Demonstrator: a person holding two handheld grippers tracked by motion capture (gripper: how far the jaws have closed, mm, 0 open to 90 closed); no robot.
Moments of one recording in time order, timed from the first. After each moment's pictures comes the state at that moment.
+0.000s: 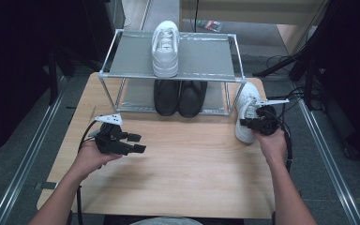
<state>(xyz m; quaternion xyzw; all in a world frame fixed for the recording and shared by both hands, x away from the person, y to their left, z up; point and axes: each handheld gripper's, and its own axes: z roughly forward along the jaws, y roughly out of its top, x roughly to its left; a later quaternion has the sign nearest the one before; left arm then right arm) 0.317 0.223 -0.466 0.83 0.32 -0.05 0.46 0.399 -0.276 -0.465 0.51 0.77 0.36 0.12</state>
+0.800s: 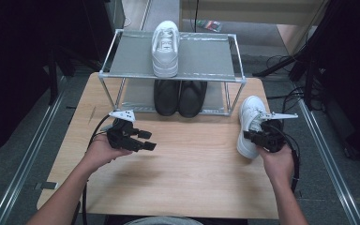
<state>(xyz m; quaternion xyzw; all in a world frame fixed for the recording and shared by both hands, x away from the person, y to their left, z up) 0.332 0.190 -0.459 0.85 0.28 -0.05 0.45 0.333 -0.267 -0.447 0.52 0.77 0.35 0.13</state>
